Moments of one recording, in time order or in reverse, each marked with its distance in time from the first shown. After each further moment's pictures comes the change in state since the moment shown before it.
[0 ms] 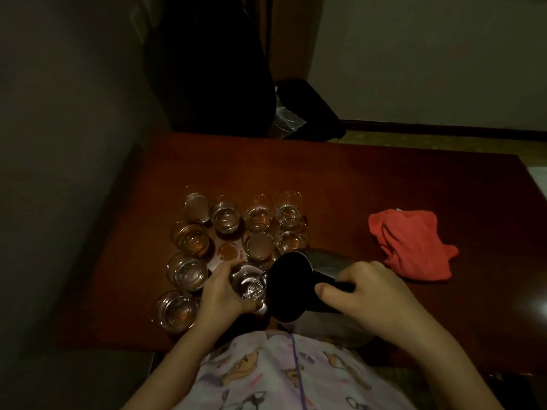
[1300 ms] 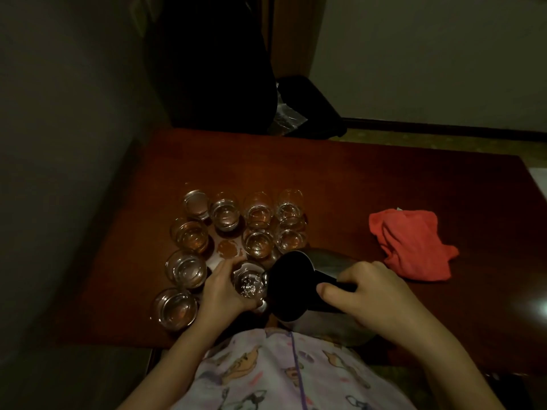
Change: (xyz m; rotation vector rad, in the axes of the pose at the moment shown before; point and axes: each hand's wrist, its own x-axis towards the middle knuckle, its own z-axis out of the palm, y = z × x) left_hand 0.000 0.002 0.002 0.015 -0.016 -0.009; right_hand 0.004 0.005 0.001 0.013 -0.022 -0.006
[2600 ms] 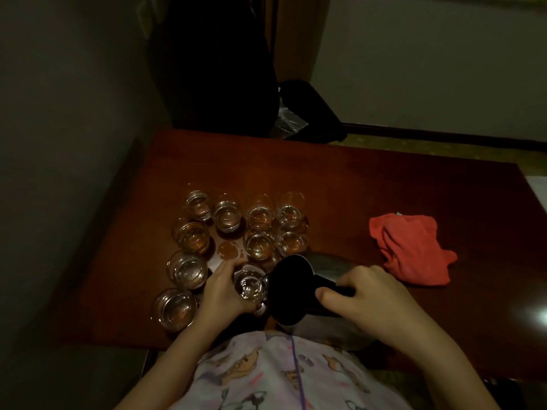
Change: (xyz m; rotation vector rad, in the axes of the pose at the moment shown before) left_hand 0.002 0.003 -0.005 -0.056 -0.037 0.003; right_hand -0.004 -0.008 -0.001 -0.008 -0.036 0.024
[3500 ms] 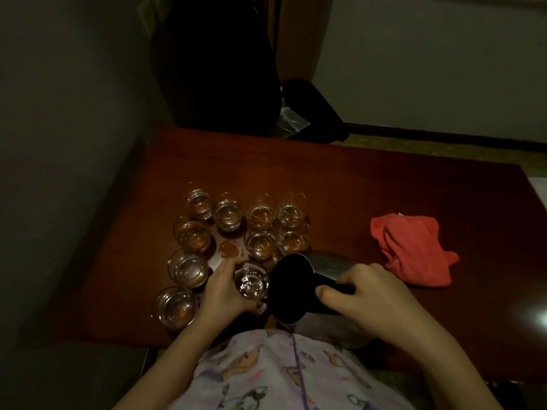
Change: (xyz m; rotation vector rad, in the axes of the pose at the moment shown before) left_hand 0.003 -0.008 0.005 0.028 0.024 -0.006; right_hand 0.002 -0.002 -0.002 -0.047 0.010 -0.008
